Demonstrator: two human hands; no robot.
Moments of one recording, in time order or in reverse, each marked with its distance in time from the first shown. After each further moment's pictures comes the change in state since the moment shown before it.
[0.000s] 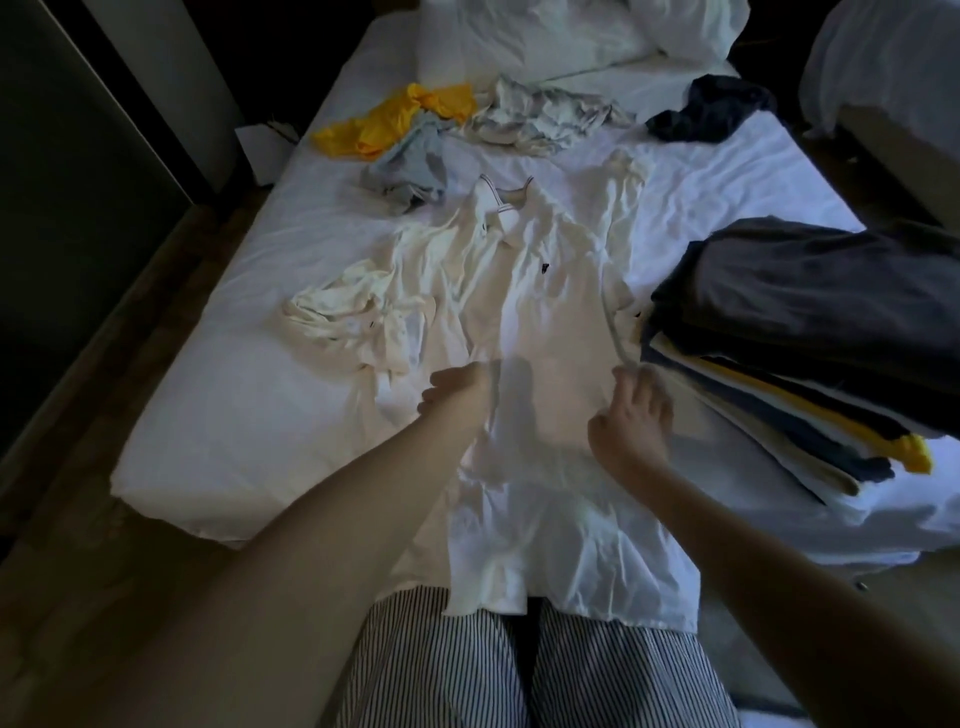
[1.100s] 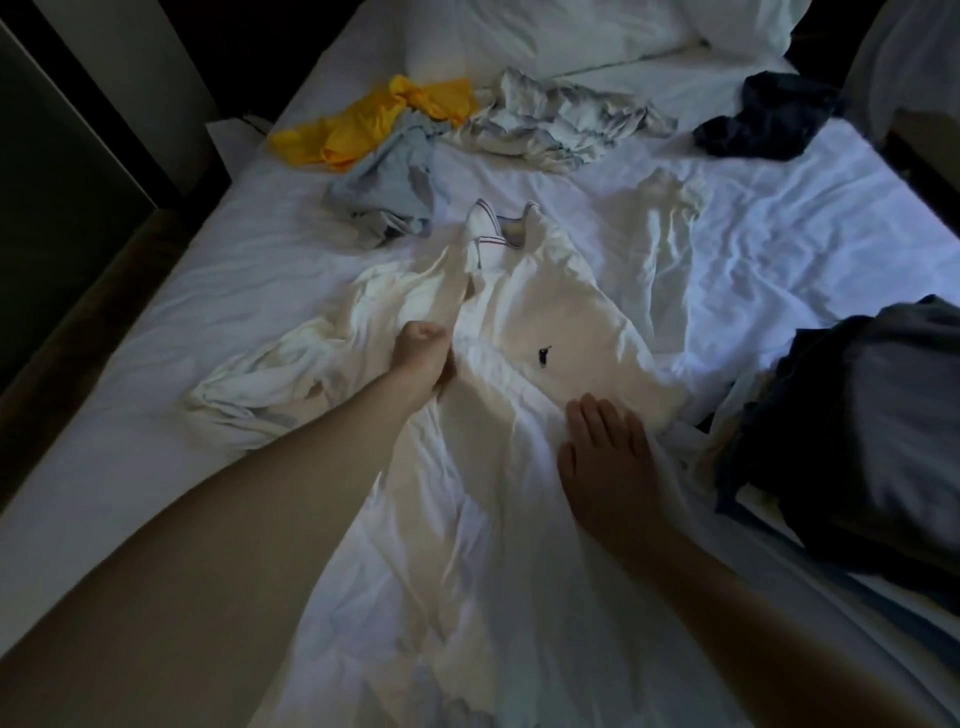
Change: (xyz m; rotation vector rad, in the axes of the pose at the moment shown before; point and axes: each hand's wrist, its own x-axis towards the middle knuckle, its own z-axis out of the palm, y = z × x) left_hand 0.052 0.158 -0.033 -0.093 -0.025 0.296; right_hand 0.168 -0.032 0.078 -0.278 0.150 -0.374
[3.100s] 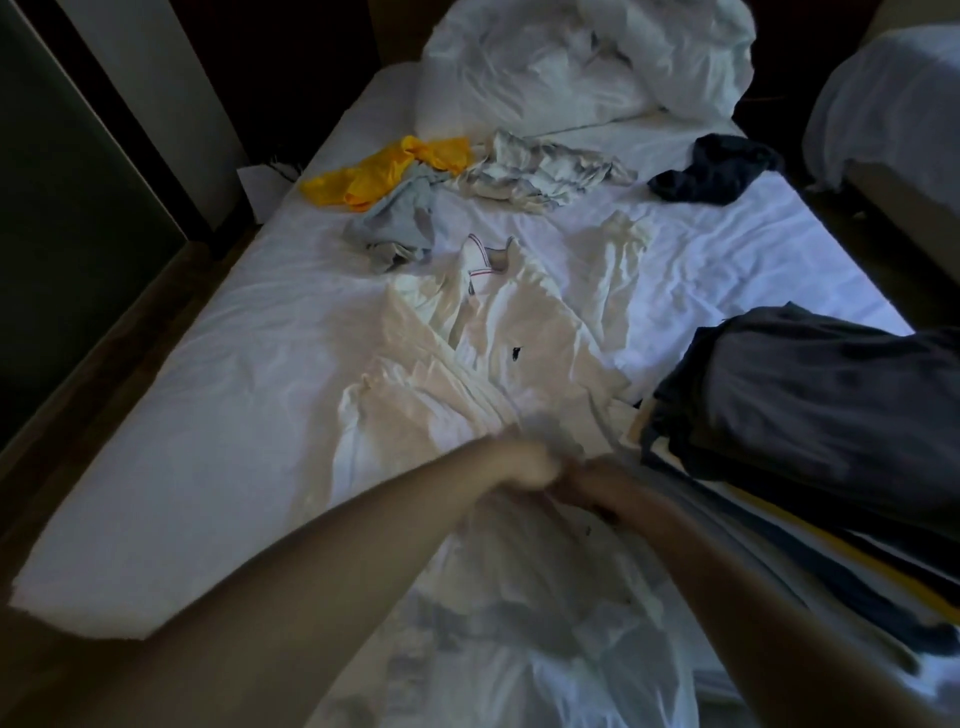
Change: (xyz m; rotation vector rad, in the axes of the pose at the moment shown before) left_hand -0.182 0.001 0.046 0.989 -0.785 0.272; right_hand -0.053 0.027 -0.068 0.792 -0.645 0.437
